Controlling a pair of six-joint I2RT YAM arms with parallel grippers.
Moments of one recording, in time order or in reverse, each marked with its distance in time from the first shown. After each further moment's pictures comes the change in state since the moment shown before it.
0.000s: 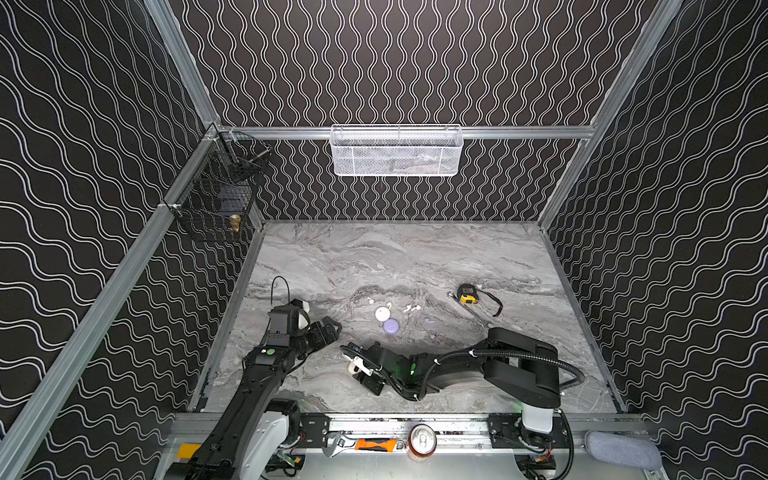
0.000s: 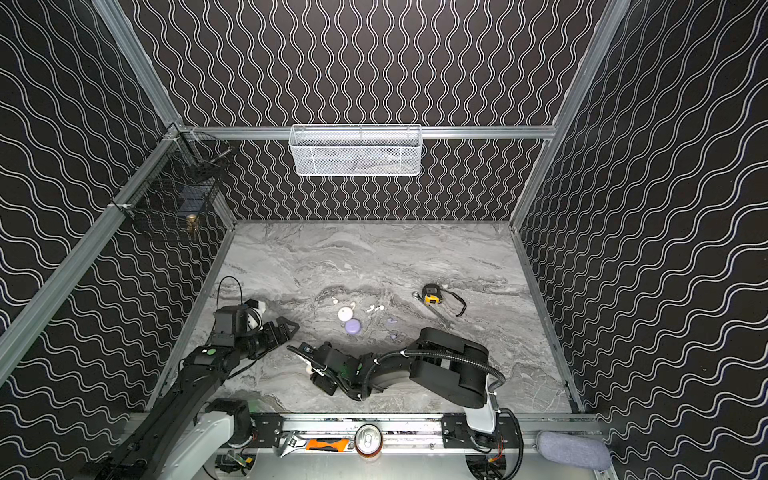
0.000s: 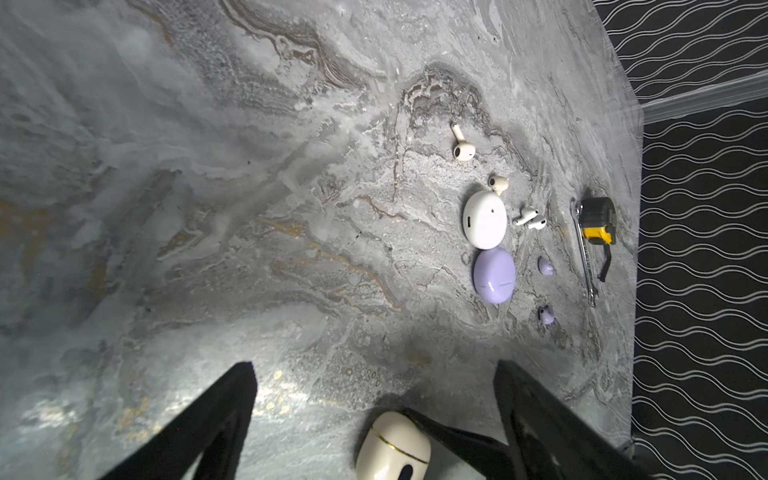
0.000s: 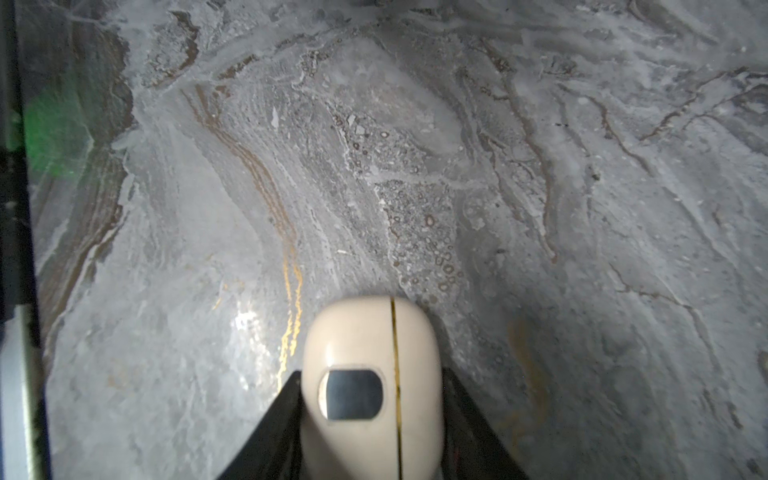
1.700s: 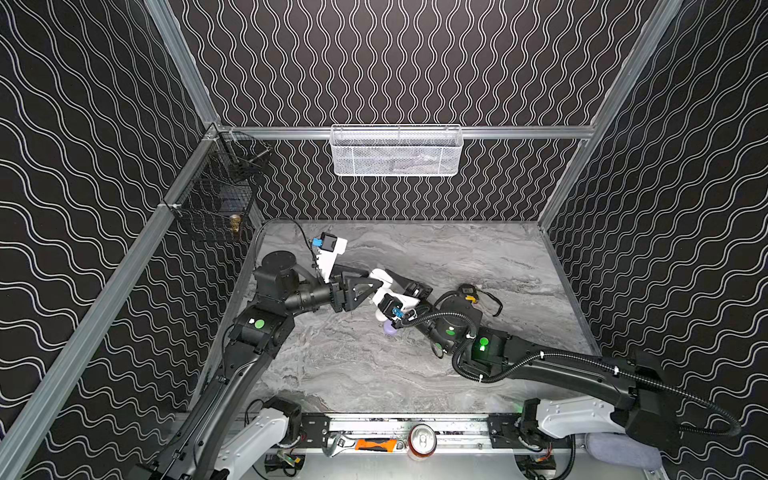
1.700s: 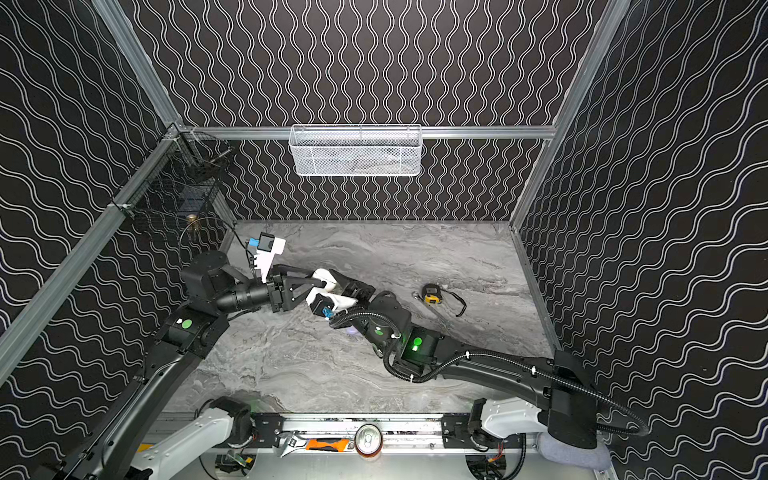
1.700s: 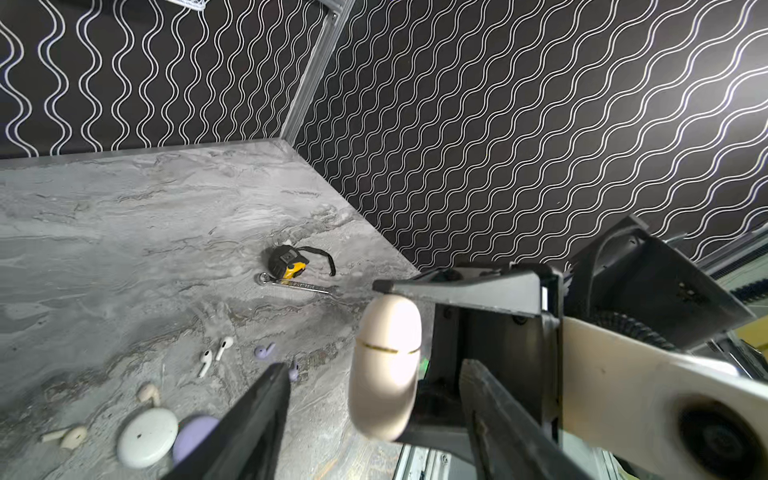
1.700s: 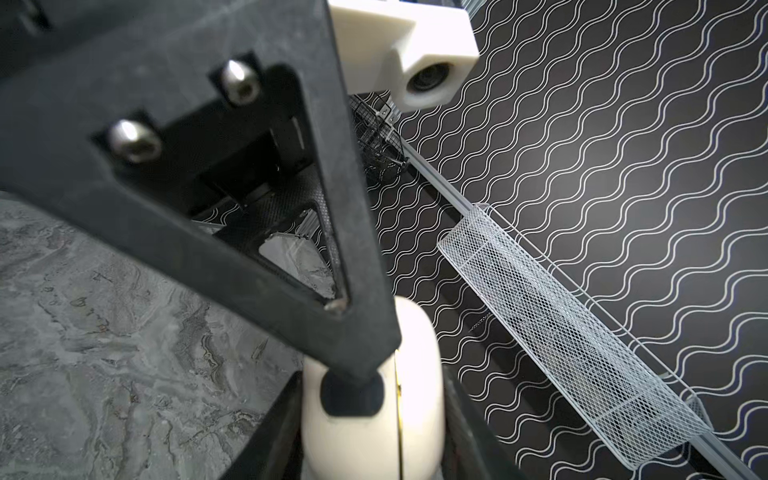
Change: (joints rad) left arm -0.241 0.096 0.582 0.170 0.454 0.211; right arm -0.115 -0.631 0.019 0.184 0.226 -0.804
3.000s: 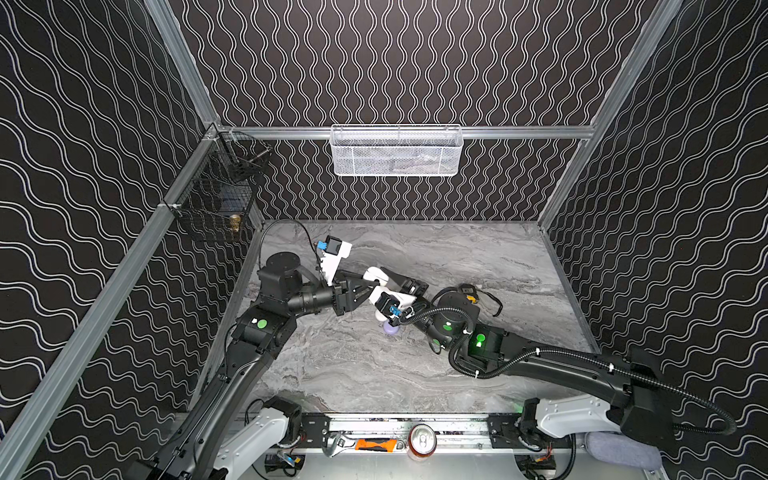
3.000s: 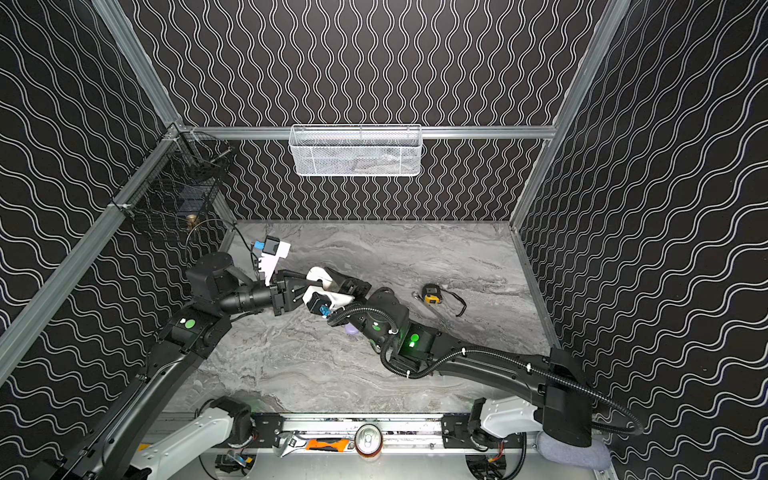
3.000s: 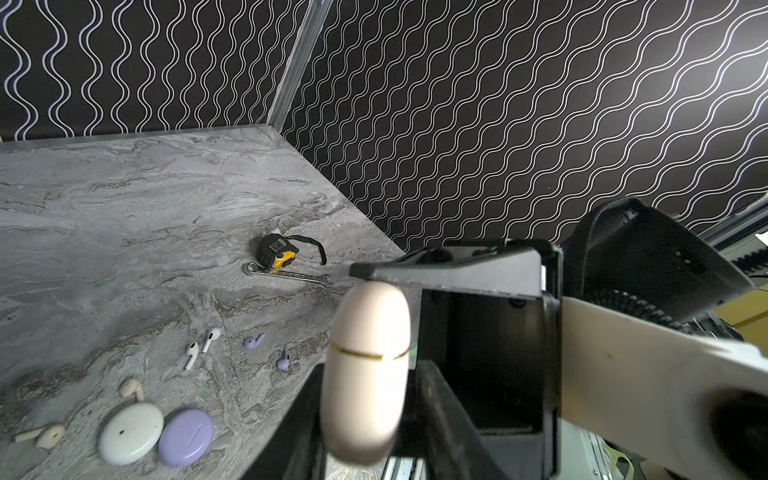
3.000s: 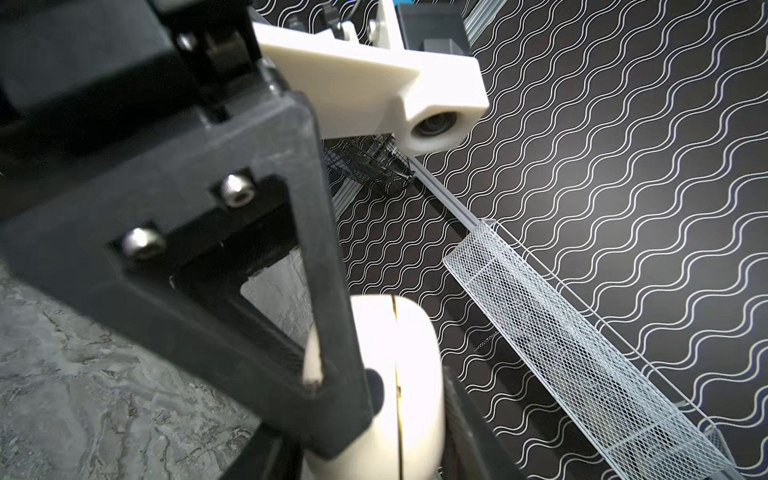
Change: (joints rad) left arm -0.019 0.003 -0.020 0.006 0.032 -0.003; right arm -0.019 0.032 0.026 0.014 -0.056 -0.008
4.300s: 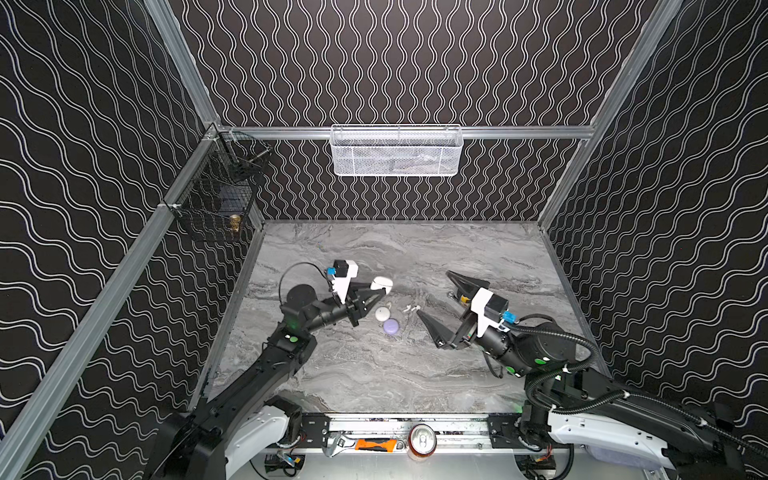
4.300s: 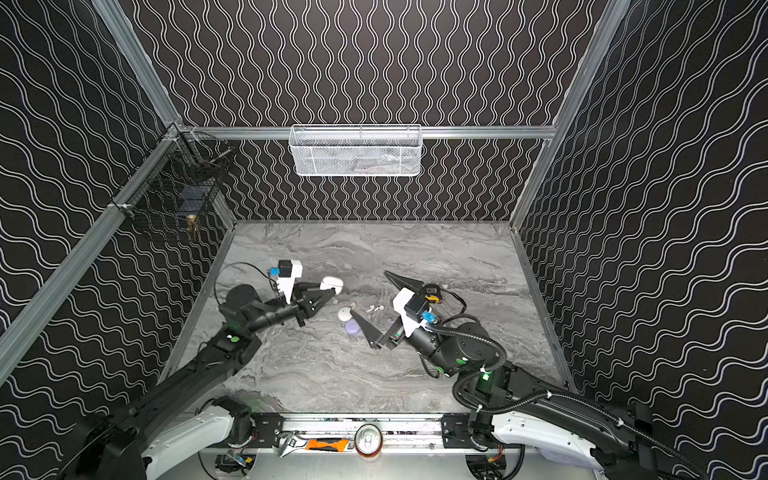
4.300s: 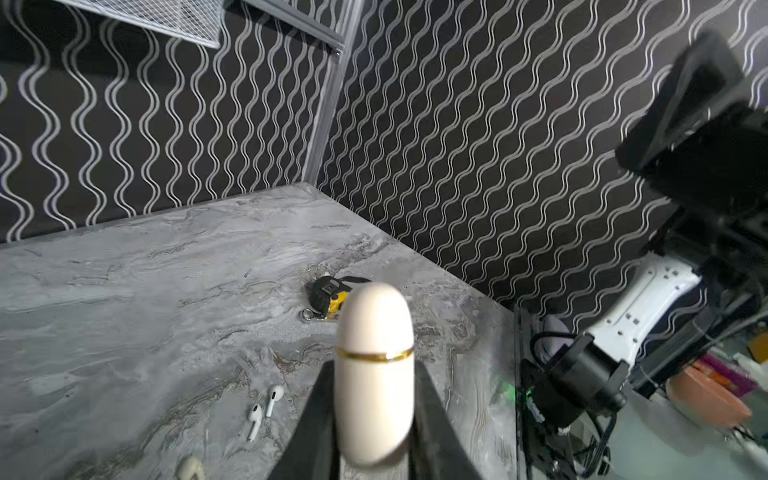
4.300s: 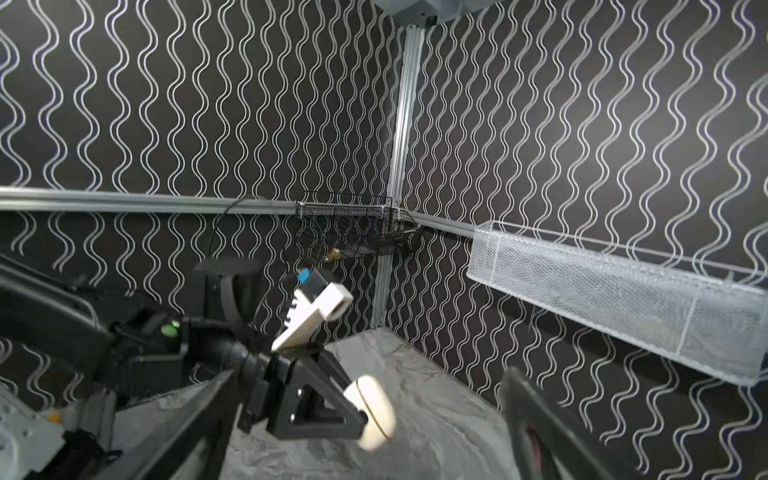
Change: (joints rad) left arm -0.096 0.095 -0.510 0.859 -0.171 0.053; right arm 0.000 -0.568 -0.259 -0.080 -0.084 0.581
